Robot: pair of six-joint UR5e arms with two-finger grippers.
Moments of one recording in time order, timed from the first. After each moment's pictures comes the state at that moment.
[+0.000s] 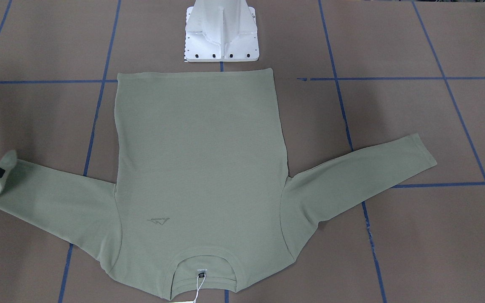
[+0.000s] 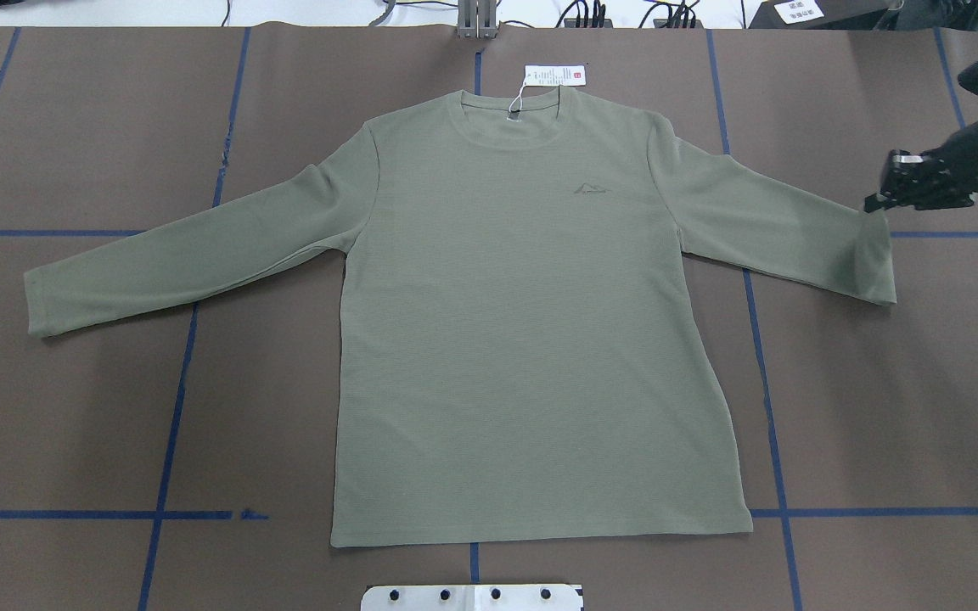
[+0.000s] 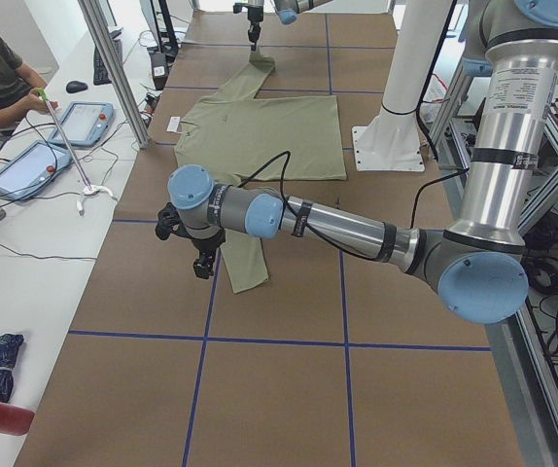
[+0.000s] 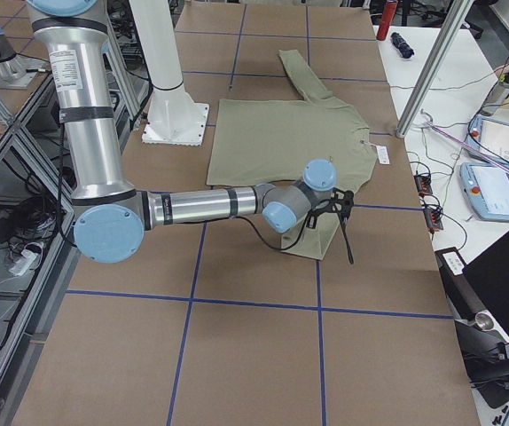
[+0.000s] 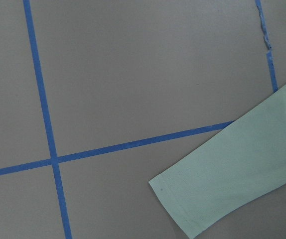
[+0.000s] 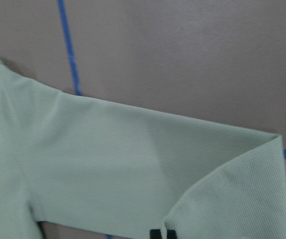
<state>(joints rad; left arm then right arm) -1.47 -1.71 -1.69 -1.54 -2.50 -0.03 1.15 -1.37 1.55 -0.96 2.41 1.11</state>
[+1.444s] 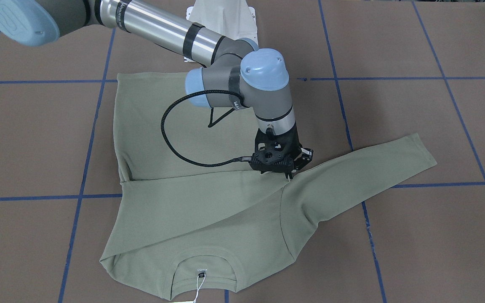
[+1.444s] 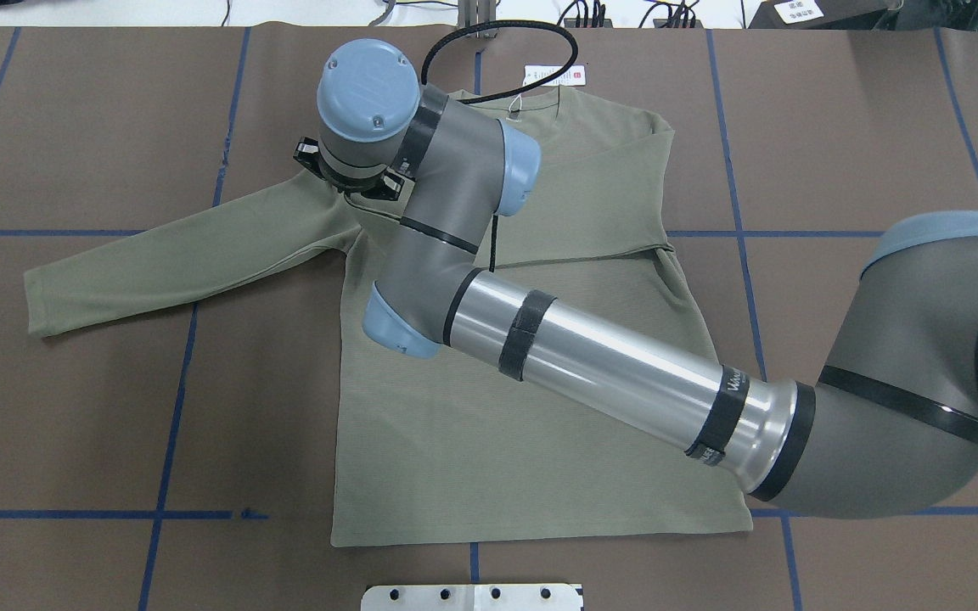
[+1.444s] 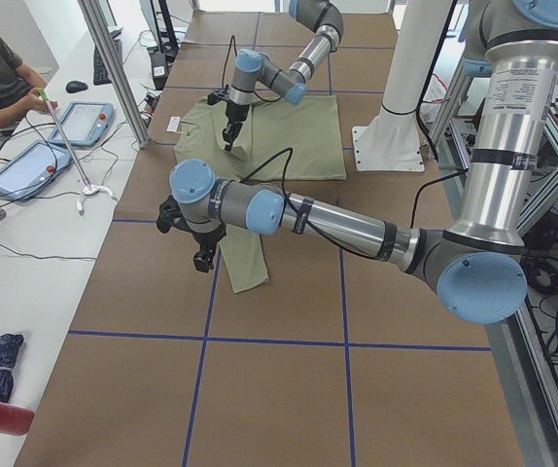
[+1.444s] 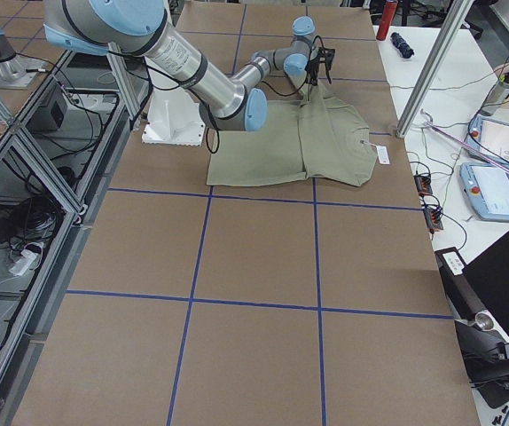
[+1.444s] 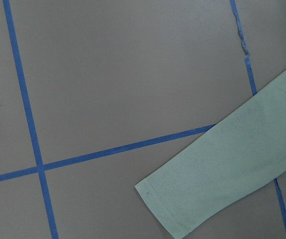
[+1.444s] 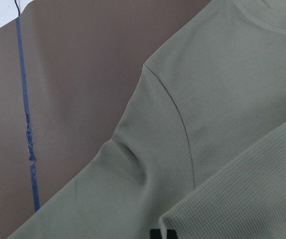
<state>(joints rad) -1.45 -1.71 -1.70 -1.55 -2.50 -0.03 0.57 -0.34 0.91 -1.07 1.77 1.56</state>
